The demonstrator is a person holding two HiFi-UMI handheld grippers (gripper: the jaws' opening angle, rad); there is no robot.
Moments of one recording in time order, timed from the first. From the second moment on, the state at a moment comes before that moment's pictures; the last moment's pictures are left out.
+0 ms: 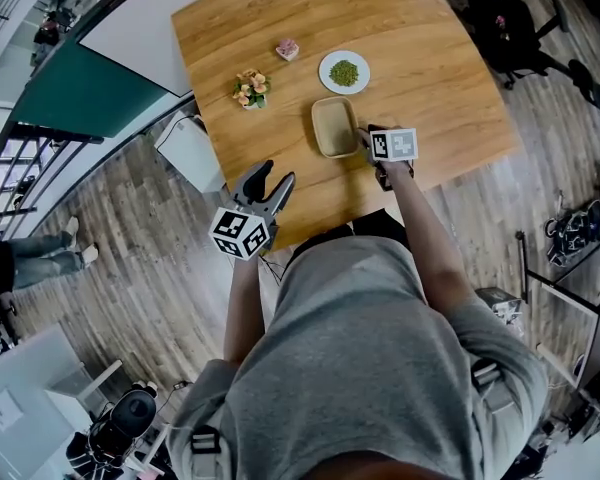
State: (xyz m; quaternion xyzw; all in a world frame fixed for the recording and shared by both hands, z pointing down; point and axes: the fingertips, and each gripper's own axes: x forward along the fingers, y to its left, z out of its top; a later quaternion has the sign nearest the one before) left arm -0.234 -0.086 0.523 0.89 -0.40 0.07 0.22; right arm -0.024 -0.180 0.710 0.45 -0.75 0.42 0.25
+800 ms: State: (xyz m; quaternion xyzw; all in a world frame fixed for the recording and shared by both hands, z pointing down) left arm -0.207 -0.064 0.518 0.90 -0.37 0.07 0.21; right arm 0.020 -0.121 0.633 0.41 -0.86 0.22 0.21
